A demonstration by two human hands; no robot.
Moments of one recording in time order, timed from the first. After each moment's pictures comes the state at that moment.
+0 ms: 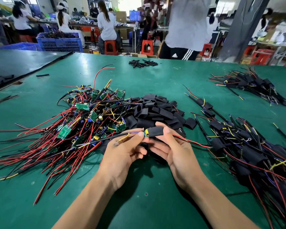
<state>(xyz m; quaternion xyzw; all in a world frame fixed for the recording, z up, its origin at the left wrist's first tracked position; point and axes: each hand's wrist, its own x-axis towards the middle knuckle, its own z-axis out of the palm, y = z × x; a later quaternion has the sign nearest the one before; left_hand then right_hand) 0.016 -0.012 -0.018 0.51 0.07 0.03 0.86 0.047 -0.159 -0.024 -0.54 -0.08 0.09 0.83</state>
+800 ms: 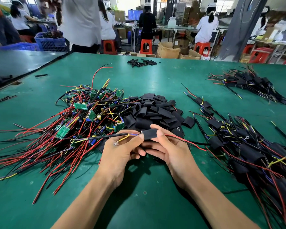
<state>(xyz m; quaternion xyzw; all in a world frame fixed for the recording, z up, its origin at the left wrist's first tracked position) 0.013 -0.014 -0.016 0.57 0.08 0.08 0.81 0.047 -0.163 -0.029 -0.56 -0.12 0.13 0.81</state>
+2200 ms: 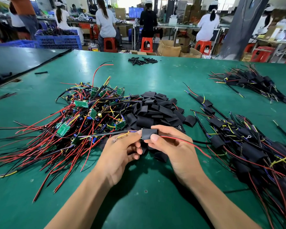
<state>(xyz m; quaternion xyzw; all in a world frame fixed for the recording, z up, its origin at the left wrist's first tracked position) 0.014 -0.007 -0.013 0.56 0.09 0.00 0.82 0.044 -0.166 -0.025 -0.59 -0.16 0.03 0.79</state>
